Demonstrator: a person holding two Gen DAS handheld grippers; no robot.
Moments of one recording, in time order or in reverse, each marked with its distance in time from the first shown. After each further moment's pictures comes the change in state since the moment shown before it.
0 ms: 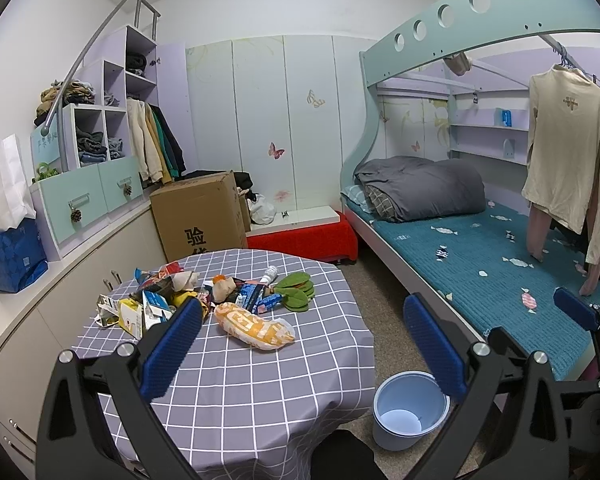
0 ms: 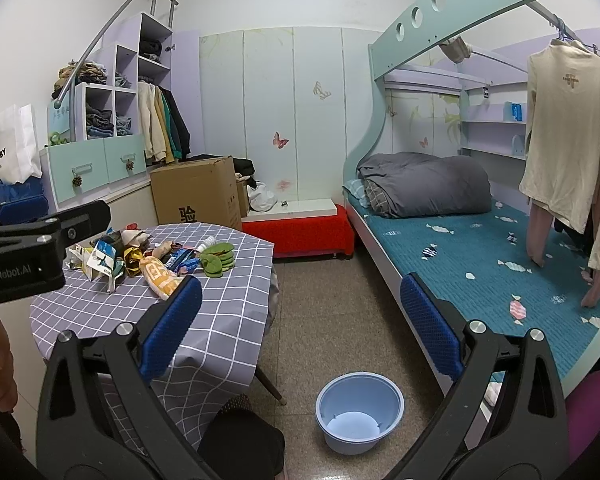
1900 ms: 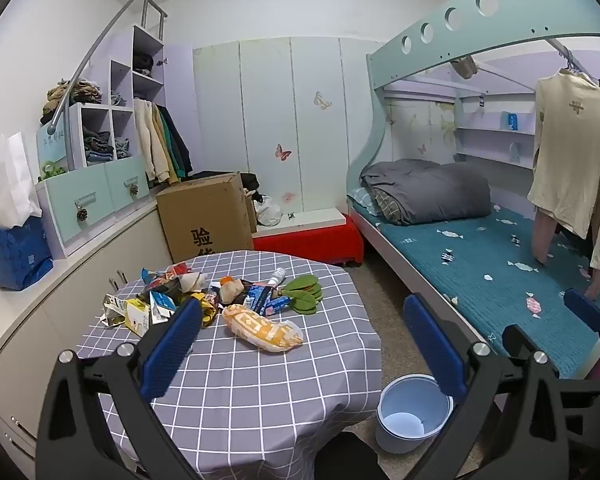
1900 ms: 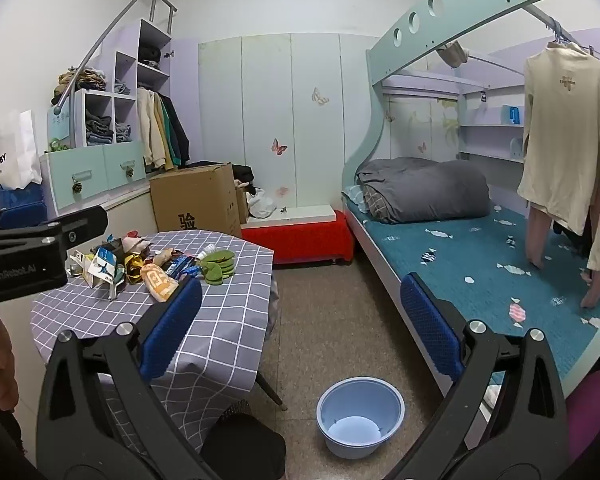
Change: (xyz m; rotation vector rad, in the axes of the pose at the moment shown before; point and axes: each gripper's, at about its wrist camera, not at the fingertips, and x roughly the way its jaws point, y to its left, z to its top) left arm 0.002 0.008 0.001 -0.012 -0.007 0.005; right arm -0.011 -0.006 0.013 0.006 -0.011 0.001
